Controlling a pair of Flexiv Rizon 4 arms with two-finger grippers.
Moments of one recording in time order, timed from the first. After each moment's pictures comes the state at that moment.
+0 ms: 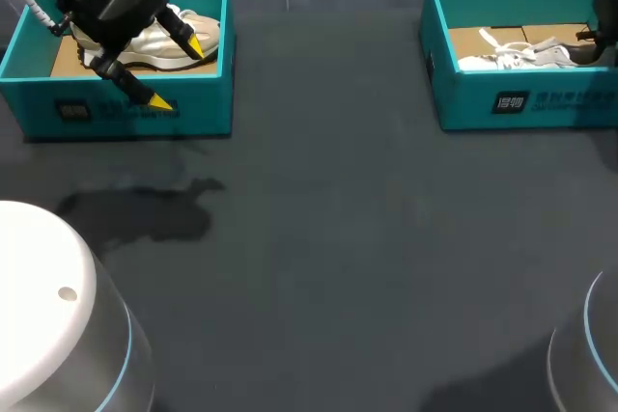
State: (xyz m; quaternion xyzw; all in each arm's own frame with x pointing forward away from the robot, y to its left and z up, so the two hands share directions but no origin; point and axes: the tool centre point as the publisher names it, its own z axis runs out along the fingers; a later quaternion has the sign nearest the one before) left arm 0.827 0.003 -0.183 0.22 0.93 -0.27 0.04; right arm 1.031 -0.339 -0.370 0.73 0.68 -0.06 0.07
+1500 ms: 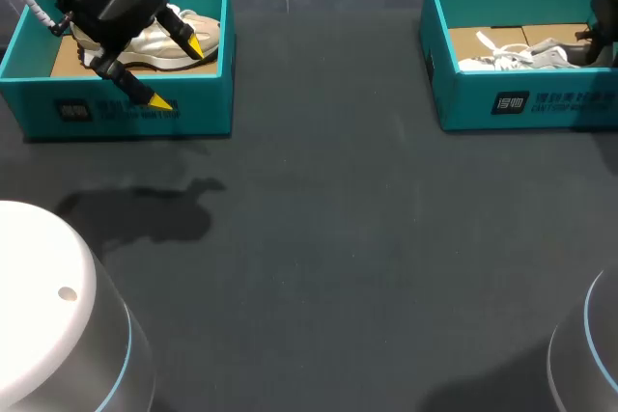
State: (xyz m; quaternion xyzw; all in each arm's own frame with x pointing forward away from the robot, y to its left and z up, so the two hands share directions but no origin) left arm 0.827 0.003 -0.183 0.22 0.93 -0.27 0.04; right arm 1.032 -0.331 -0.370 0.71 0.70 -0.04 0.06
